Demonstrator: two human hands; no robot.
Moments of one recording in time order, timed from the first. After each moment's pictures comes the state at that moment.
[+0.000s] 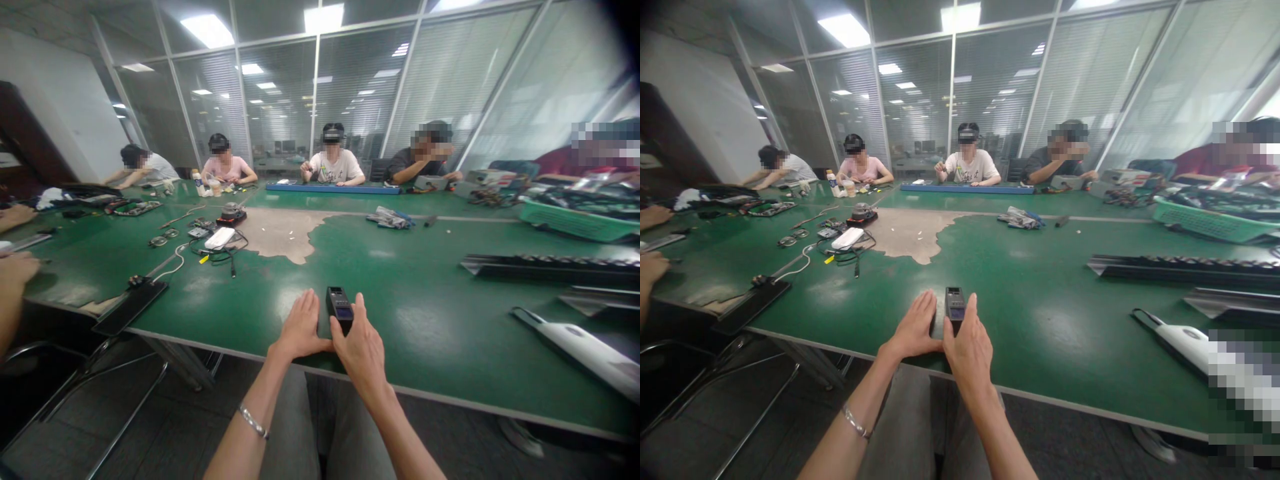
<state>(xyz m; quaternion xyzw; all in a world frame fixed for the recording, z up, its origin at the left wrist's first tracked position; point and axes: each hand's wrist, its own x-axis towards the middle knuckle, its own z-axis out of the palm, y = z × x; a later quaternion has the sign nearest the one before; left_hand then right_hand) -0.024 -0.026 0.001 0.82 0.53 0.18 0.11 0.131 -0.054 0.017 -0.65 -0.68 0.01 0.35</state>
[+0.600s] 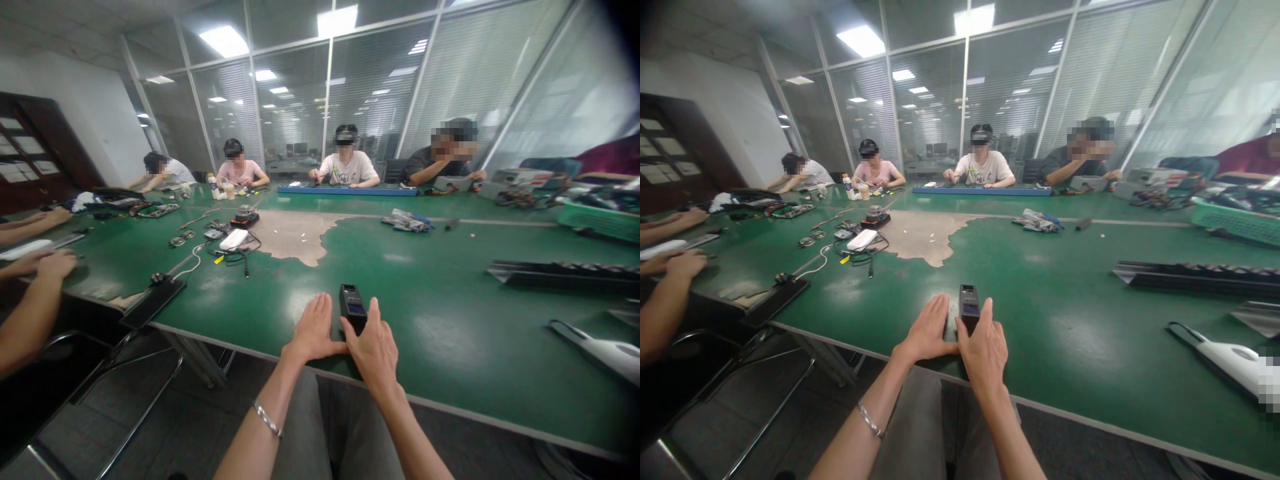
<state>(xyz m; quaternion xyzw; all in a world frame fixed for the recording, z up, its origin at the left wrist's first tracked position) -0.025 -0.026 0.000 0.82 0.53 0.19 0.13 0.127 -0.043 0.009 -0.67 -0.66 -0.01 0.32</state>
